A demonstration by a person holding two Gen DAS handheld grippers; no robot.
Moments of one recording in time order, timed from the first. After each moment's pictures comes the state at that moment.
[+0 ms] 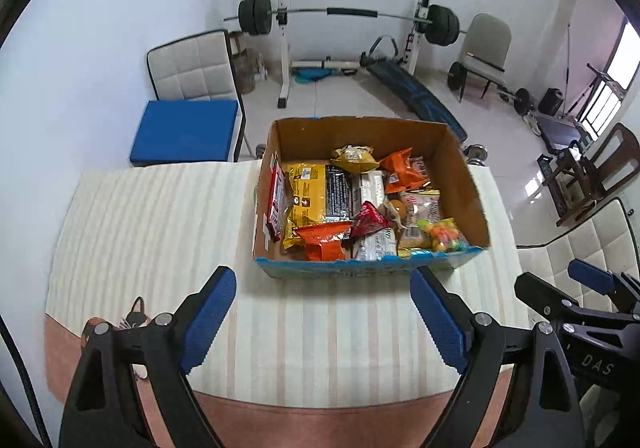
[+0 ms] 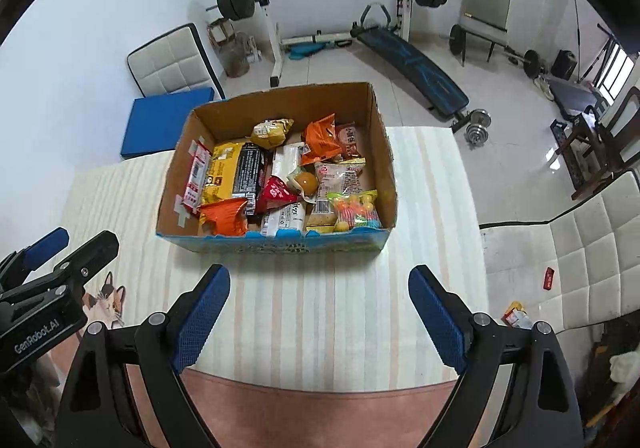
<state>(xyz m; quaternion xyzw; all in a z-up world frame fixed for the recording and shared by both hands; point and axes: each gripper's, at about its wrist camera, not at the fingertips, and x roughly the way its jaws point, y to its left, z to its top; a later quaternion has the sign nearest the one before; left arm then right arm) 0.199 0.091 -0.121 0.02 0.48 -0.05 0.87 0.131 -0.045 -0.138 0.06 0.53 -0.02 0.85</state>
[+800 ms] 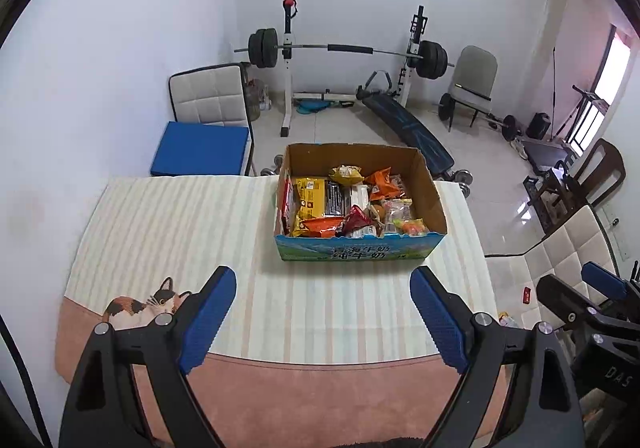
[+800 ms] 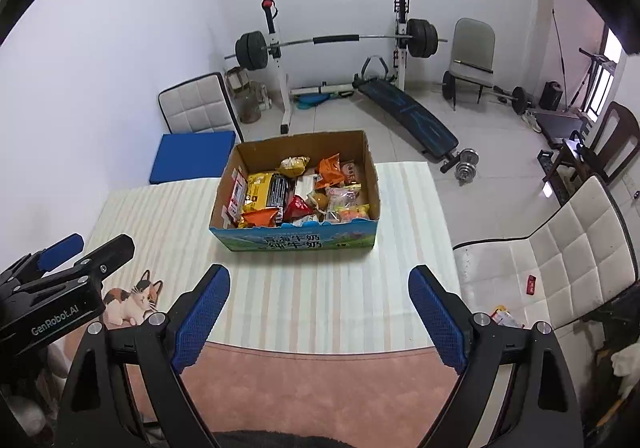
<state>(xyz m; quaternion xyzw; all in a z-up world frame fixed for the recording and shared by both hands) 0.084 0.106 -0.041 0.00 0.43 -0.05 0.90 -0.025 -0.028 -0.019 0.06 0.44 -0.03 0.89</state>
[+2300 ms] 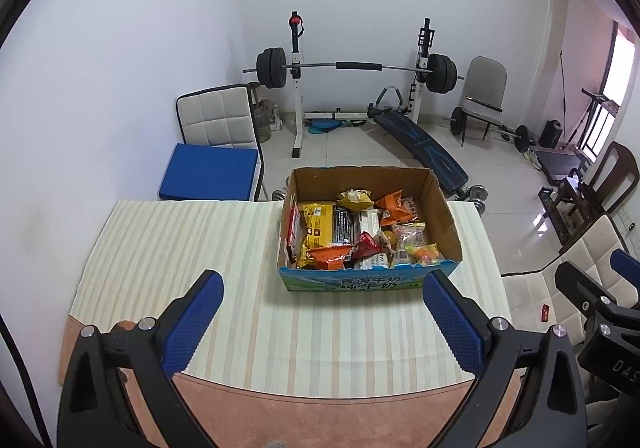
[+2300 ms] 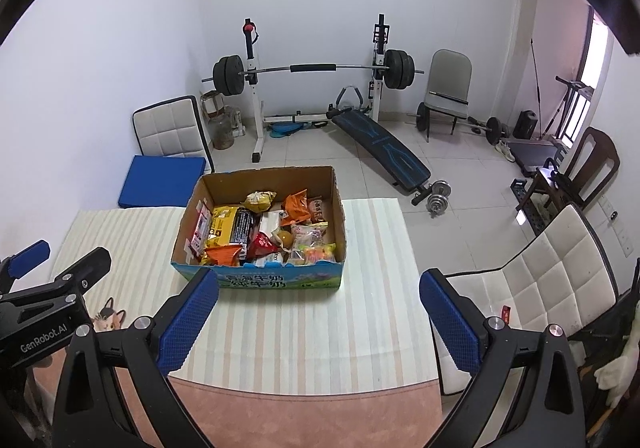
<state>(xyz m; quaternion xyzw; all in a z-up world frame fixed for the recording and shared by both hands) 0.113 0.089 -0.059 0.02 0.40 -0.03 0.92 0.023 -0.042 -0.031 0.02 0.40 -0.07 0.91</state>
